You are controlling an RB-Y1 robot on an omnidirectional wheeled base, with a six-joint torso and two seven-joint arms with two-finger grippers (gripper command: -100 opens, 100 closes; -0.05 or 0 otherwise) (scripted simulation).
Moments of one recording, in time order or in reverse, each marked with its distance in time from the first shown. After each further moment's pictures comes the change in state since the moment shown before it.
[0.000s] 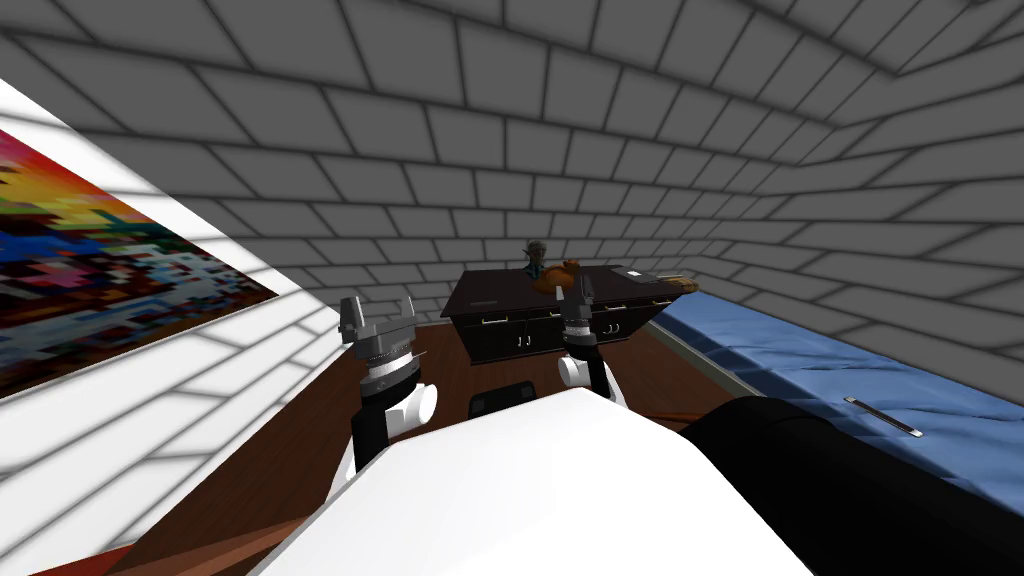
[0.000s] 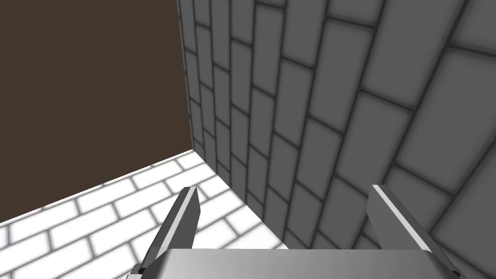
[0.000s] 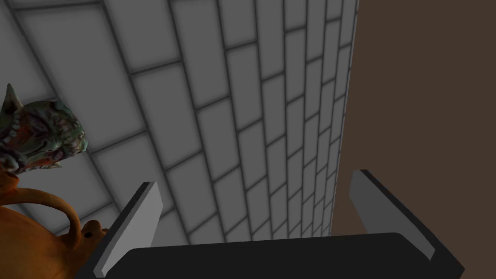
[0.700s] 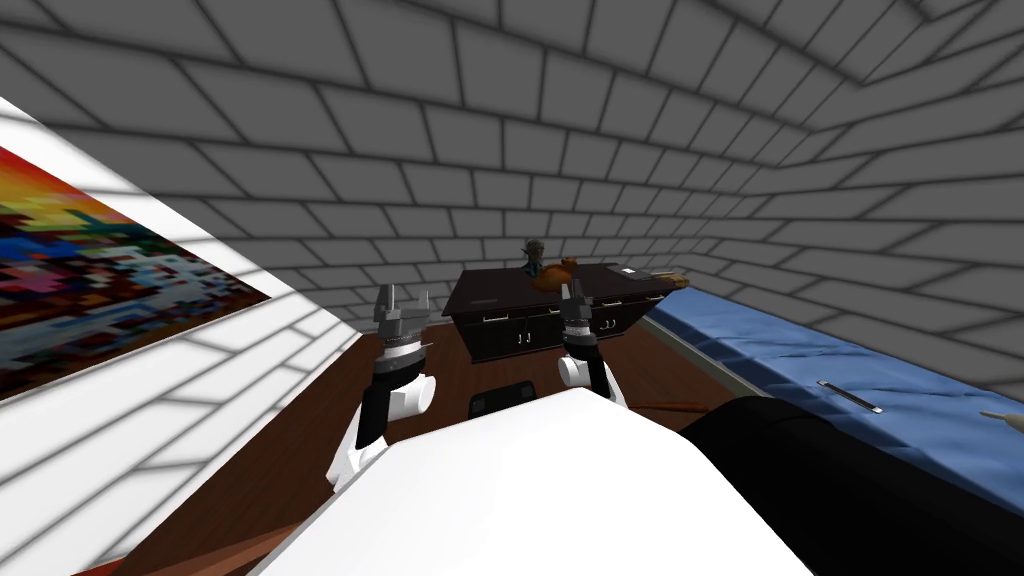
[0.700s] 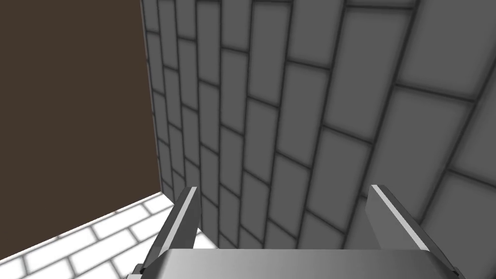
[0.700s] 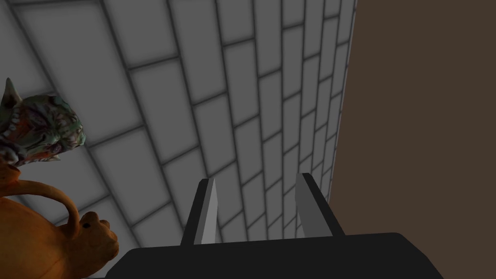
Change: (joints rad) left arm -0.111 0.123 -0.009 0.031 0.010 0.154 -0.012; right arm 0.000 0.000 0.000 0.000 0.000 0.000 0.000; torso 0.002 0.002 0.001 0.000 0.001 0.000
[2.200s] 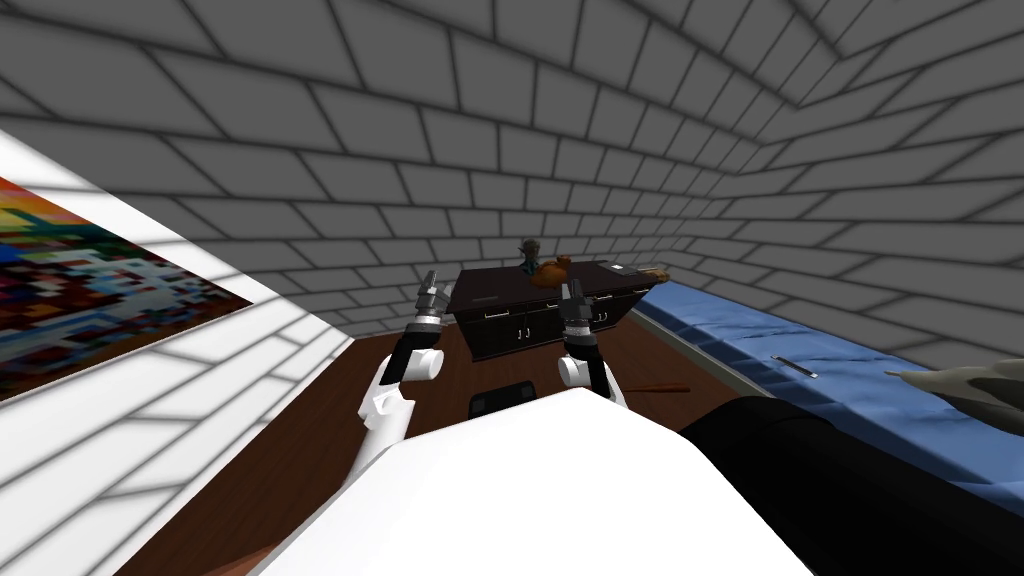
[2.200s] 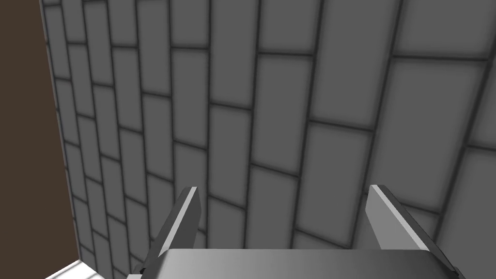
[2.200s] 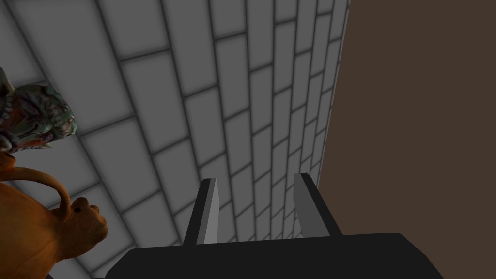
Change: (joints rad) left arm -0.263 0.069 -0.021 0.104 0.017 0.393 -0.033; right arm 0.000 0.000 0.000 0.000 0.000 0.000 0.000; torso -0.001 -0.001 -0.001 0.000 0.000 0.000
